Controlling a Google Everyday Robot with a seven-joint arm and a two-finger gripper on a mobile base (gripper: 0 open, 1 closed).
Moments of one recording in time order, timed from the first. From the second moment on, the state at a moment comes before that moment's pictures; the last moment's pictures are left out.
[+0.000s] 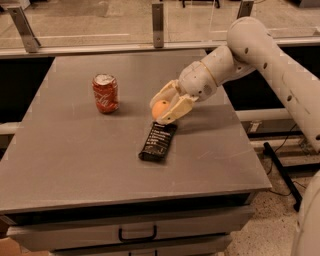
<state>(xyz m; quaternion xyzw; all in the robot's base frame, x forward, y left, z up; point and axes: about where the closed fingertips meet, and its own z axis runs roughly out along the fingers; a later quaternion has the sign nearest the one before) 0.572 -0.012 0.854 -0.71 0.53 0.37 0.30</state>
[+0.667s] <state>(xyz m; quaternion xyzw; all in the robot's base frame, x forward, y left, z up) 0.581 -0.011 0.844 -0.71 0.53 0.37 0.29</state>
